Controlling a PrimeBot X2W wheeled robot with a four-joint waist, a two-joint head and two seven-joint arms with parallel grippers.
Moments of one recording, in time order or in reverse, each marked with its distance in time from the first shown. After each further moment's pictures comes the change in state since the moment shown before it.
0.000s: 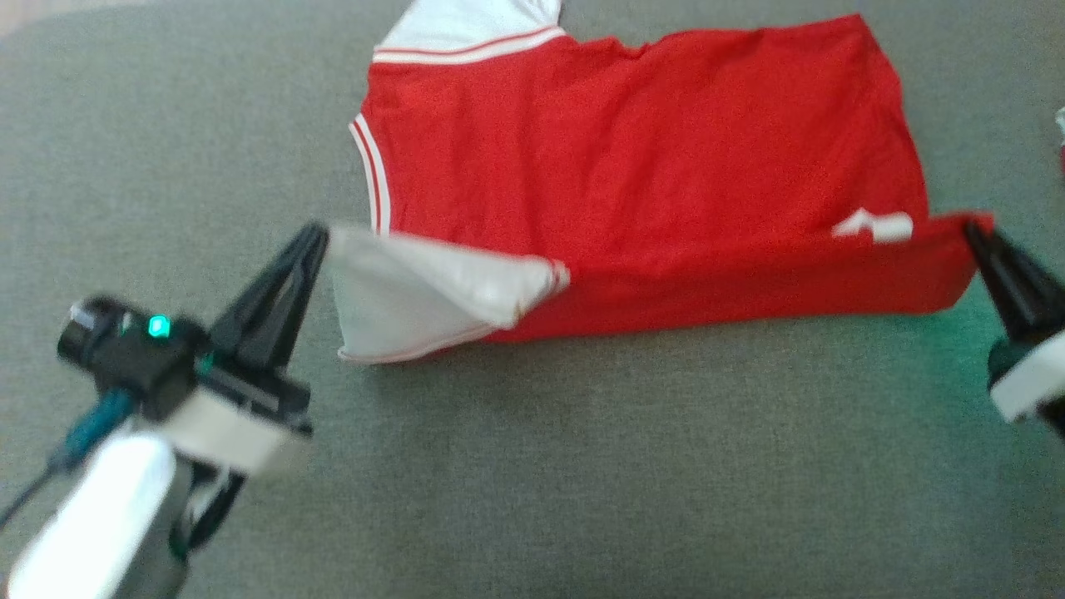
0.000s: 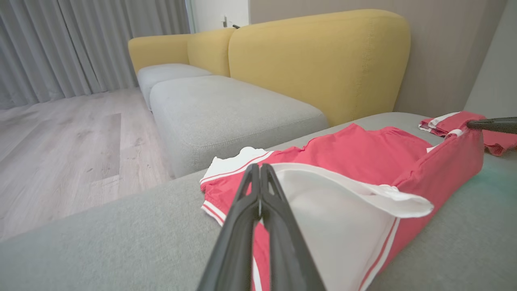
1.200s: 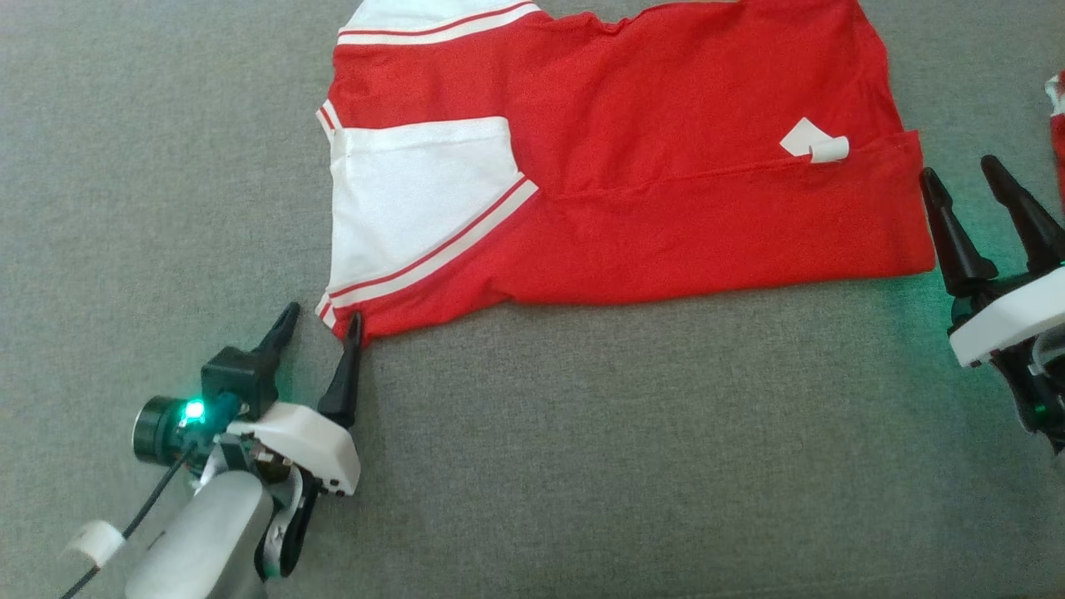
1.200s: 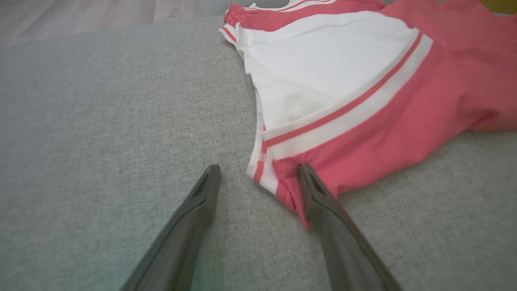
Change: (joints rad) left arm -0.078 -0.187 -0.114 0.453 -0.069 0.223 0.052; right arm -0.232 0.115 0.091 0.237 -0.046 0.000 -0.143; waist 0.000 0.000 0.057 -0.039
